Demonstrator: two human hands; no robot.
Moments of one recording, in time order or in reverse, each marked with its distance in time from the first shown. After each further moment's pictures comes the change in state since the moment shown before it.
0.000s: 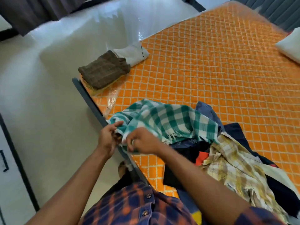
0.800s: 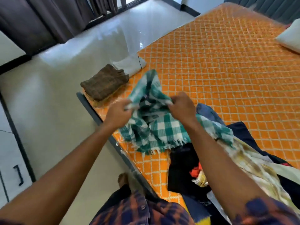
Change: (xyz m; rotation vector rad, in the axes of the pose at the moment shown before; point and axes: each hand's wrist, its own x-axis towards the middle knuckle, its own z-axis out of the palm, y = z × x) left_hand -0.008 0.087 0.087 1.131 -0.055 0.720; right_hand -0.015 0.052 -0.146 -0.439 0.754 0.299
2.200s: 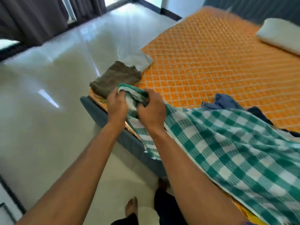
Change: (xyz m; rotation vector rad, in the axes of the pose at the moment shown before) left_hand 0.054 -0.200 -0.094 -0.697 0.266 0.043; right_hand -0.029 -0.251 0.249 0.340 0.382 0.126
